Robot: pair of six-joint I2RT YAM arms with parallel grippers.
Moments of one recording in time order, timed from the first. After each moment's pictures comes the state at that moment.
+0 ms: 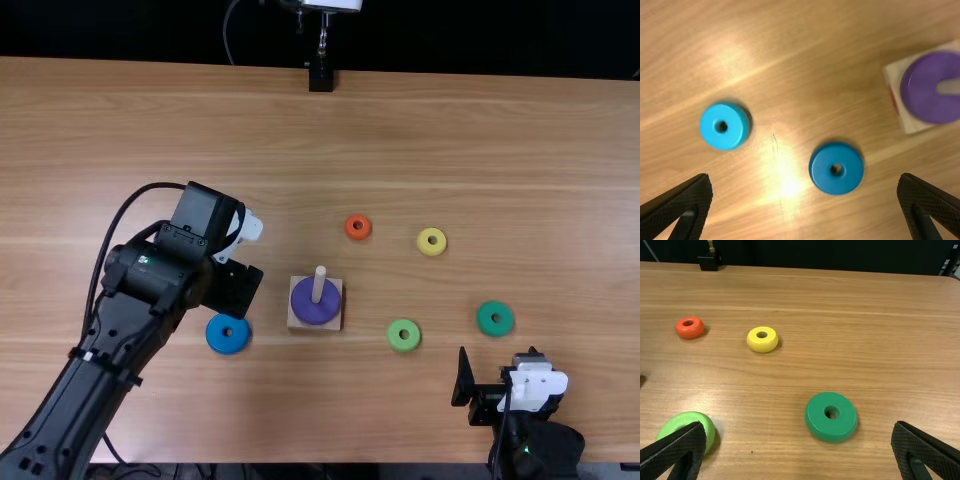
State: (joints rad) left arm -0.39 1.52 1.34 -1.01 -0.08 0.02; right arm -0.03 0.01 0.12 -0.45 -0.01 -0.09
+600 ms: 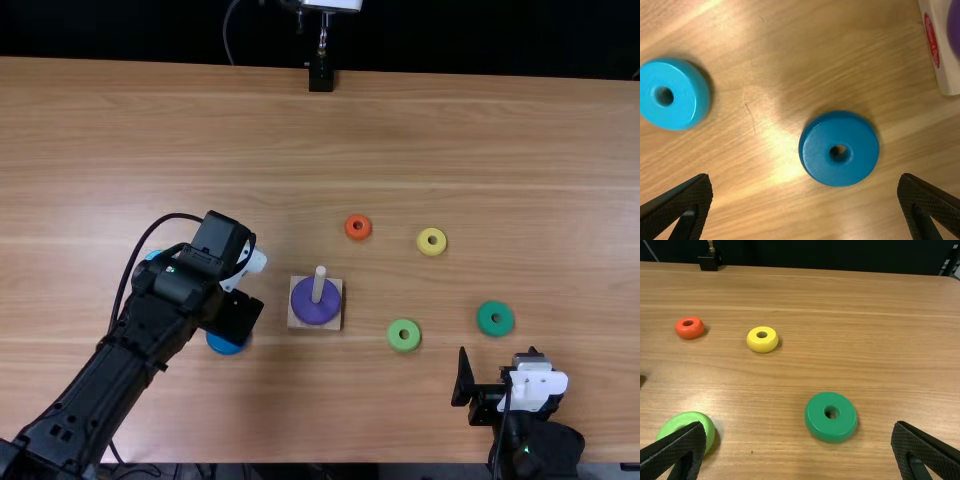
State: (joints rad) left arm -0.41 1.55 1.13 -0.91 -0.09 0.03; right arm -0.03 0.01 0.12 -0.45 -0.01 -0.09
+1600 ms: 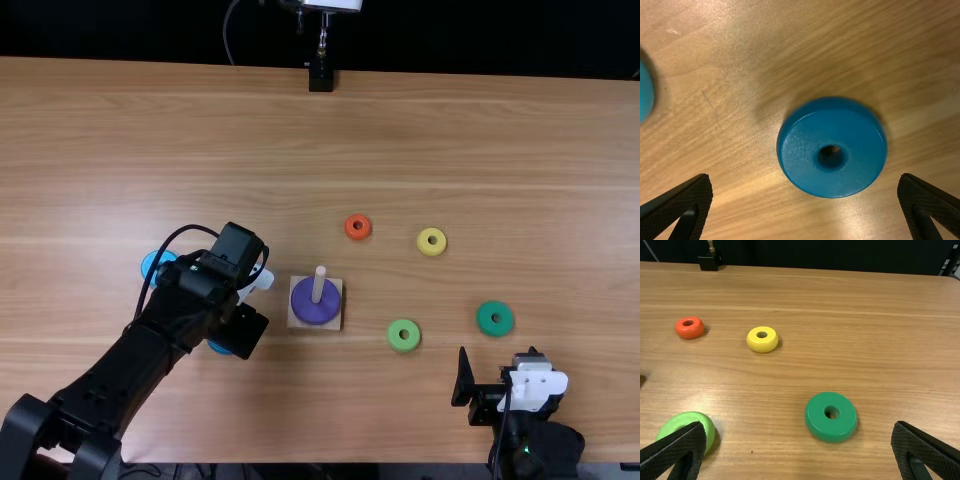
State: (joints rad) left arm -0.45 1.66 1.09 -0.88 -0.09 0.03; right arm -0.03 0.01 0.12 -0.45 -0.02 -0.09
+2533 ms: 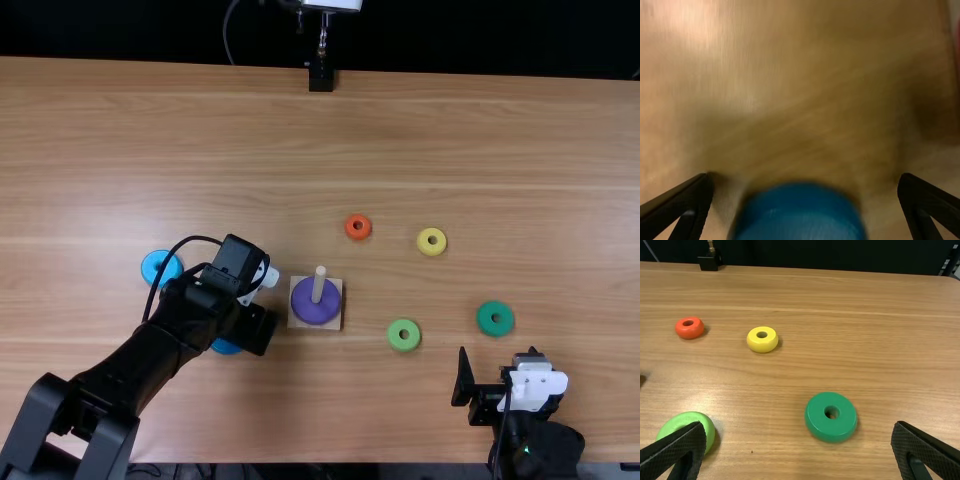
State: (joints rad) left arm -0.45 1.69 0.95 -0.62 0.00 -0.07; right arm -0.03 0.01 0.12 -0.45 -0.01 -0.09
